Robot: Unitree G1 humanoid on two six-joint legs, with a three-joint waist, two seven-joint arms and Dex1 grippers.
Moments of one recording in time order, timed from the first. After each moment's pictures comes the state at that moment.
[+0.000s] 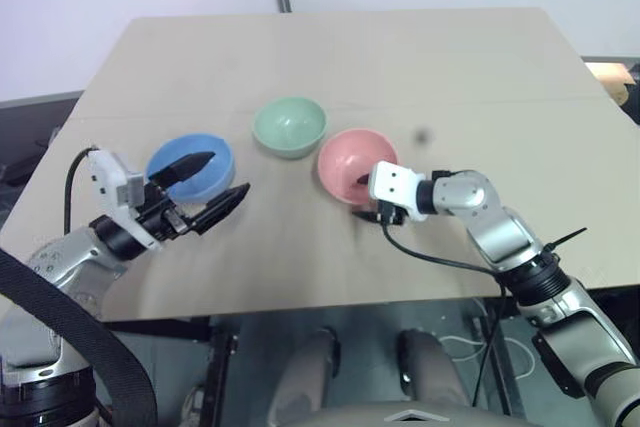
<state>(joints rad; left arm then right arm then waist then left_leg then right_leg) 0.00 0.69 0.44 -0.31 -0.65 0.35 -0.86 -0.61 -0.40 0.43 0.02 -0.12 0.31 0.90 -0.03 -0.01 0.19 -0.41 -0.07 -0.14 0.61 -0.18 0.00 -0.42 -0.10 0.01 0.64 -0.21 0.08</state>
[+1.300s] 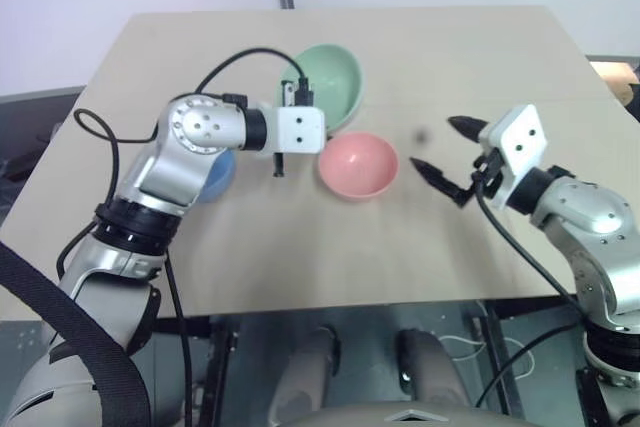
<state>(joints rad) -0.84 0.80 -0.28 -0.04 0.01 0.04 -1.11 -0.33 -0.53 -0.09 -0.65 0.28 0.76 0.58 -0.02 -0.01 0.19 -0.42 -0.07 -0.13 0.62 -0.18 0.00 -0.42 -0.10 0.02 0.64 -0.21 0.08</state>
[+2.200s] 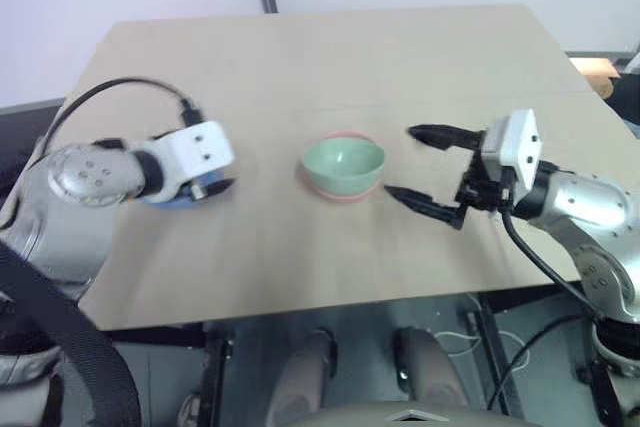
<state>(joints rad) -0.26 1.11 0.07 -0.44 0.17 0.72 -0.96 -0.43 -0.56 0.02 -0.59 0.52 0.59 0.84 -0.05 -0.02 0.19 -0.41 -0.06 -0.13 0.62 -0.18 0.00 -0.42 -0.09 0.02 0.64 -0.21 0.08</state>
